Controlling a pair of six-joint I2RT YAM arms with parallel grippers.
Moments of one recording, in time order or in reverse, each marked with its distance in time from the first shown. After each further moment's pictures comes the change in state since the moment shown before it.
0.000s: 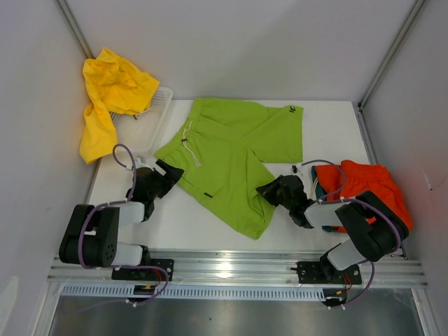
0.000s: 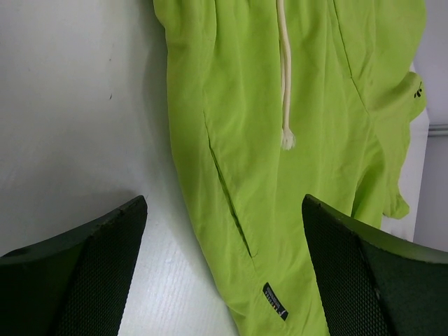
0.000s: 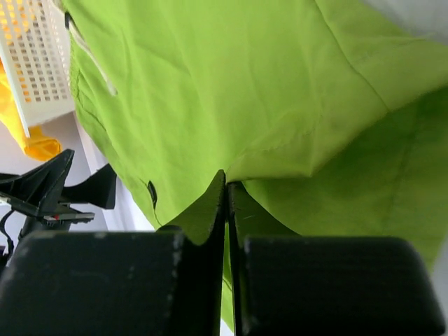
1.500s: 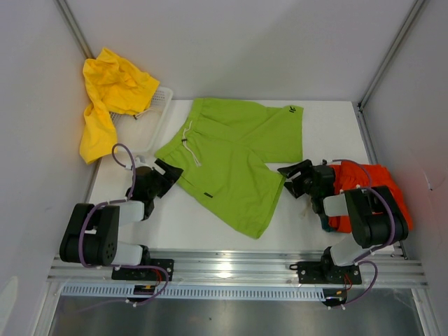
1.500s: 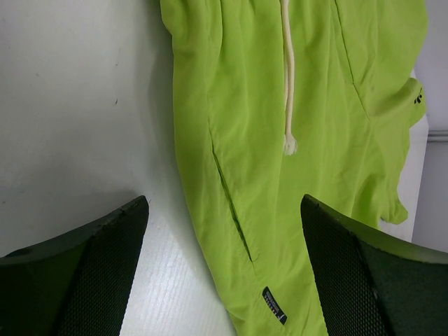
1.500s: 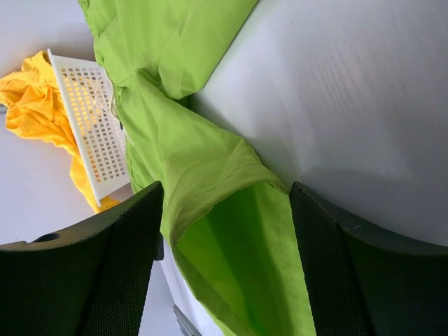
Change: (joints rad) left arm 0.009 0.018 0.019 -0.013 -0.001 -0.012; right arm -0.464 0.055 -0.010 0.094 -0.339 -0.019
